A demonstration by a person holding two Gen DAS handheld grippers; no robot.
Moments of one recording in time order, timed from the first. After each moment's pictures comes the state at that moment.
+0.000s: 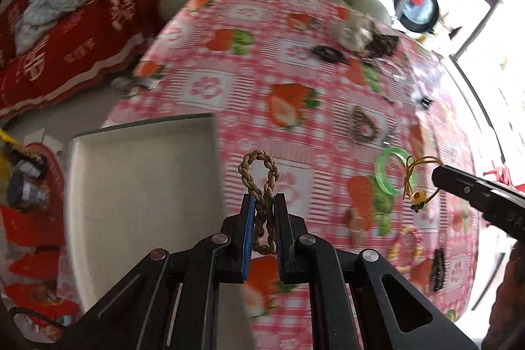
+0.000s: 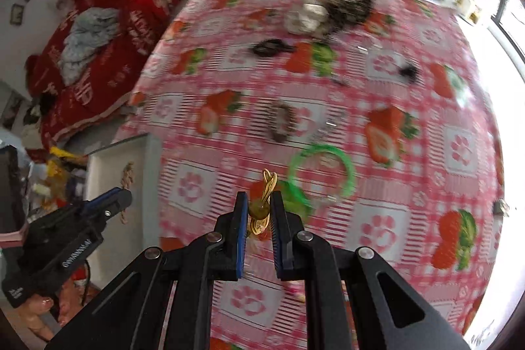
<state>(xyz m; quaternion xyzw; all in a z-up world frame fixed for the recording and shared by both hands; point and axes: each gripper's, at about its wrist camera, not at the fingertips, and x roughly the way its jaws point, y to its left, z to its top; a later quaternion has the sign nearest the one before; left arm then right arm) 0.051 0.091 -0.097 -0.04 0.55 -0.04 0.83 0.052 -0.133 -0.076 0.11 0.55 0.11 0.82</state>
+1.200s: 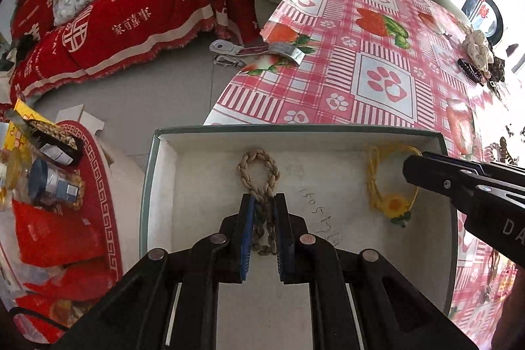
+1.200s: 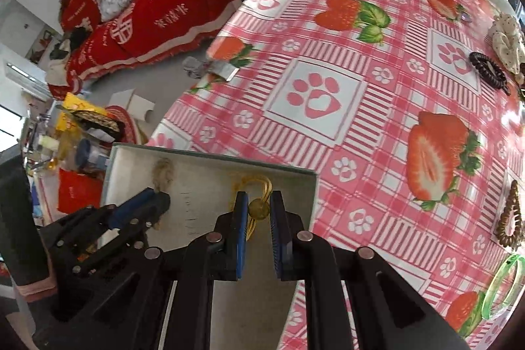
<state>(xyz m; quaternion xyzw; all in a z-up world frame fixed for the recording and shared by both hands) 0.113 0.231 -0.188 -0.02 0.57 0.05 0.82 0.155 0.103 -0.169 0.05 0.60 0.21 0.77</state>
